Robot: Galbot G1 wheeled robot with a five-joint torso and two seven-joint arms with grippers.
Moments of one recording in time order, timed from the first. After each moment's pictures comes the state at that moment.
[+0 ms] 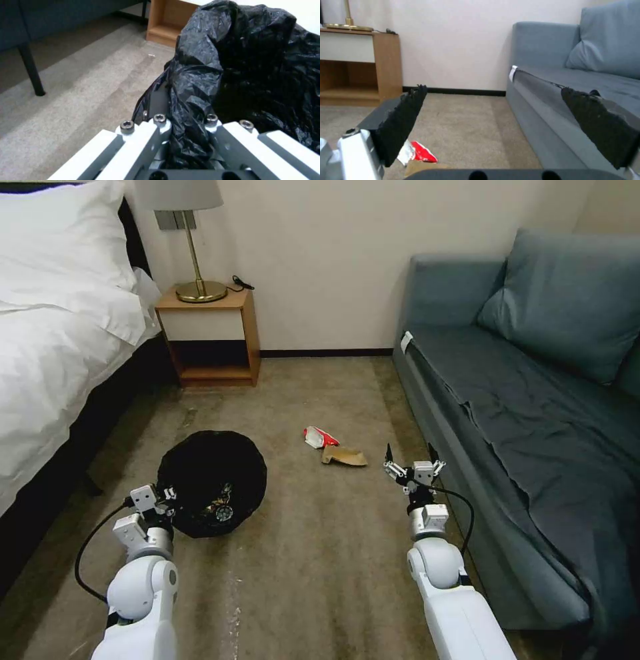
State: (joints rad) left arm 1.26 -1.51 -0.78 -1.80 -0.28 0.24 -0.10; right arm -1.11 1.46 0.42 1.53 0.01 0.24 0.14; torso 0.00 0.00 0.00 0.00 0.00
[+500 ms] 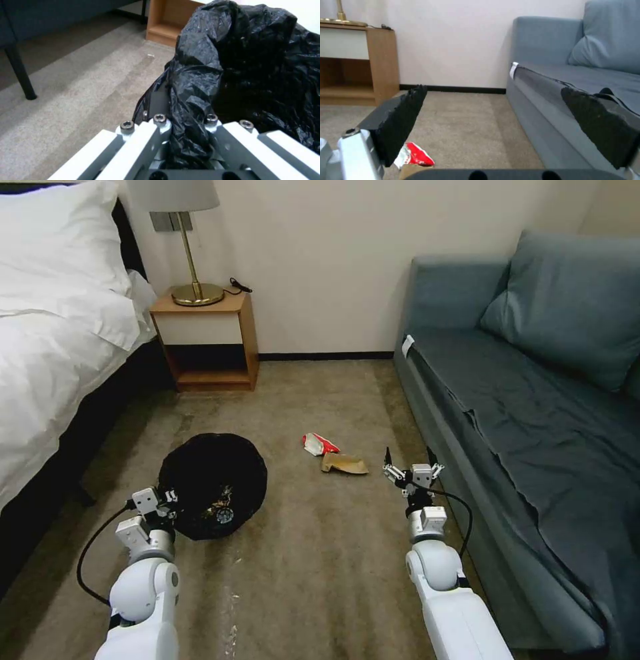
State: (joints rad) left arm 1.26 -1.52 -0.79 -1.78 -0.27 0.23 -0.10; right arm -1.11 1.47 0.42 1.52 0.01 0.23 0.14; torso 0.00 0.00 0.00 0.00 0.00
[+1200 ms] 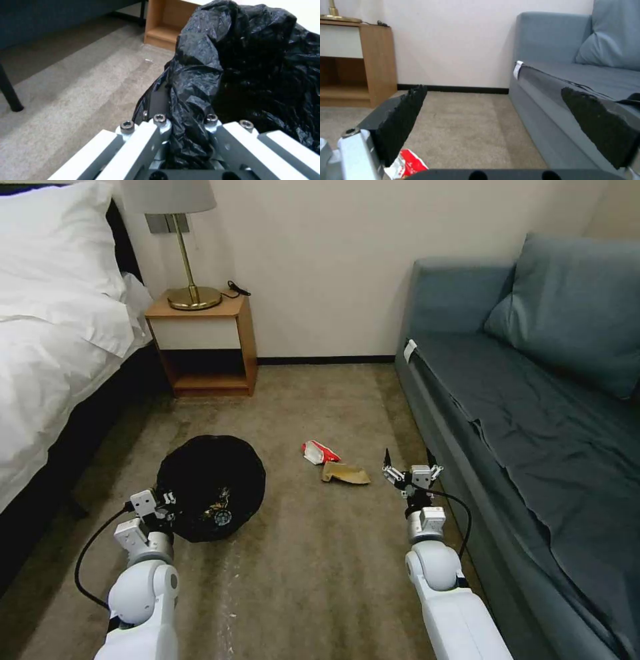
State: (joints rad) left arm 1.27 -1.52 -0.79 -1.80 -0.27 0.23 -0.10; right arm -1.11 1.47 0.41 1.50 0.02 0.23 0.14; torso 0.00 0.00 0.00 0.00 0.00
